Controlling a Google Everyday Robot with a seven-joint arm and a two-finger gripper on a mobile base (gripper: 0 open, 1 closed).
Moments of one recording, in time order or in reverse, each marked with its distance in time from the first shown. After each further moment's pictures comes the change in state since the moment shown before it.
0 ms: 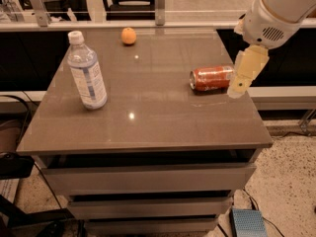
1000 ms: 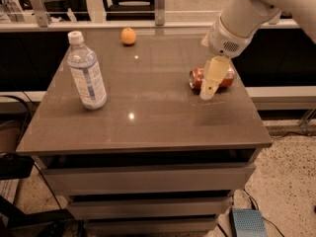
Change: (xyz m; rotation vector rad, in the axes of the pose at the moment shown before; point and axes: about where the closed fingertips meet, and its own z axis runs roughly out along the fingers) arm -0.046 -0.027 0.087 -0.089 -0.070 -0.104
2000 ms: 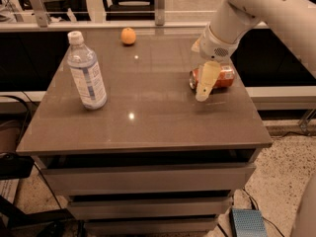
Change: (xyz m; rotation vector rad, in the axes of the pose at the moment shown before) arm 0.000 -0.021 0.043 -0.045 -0.009 -0.087
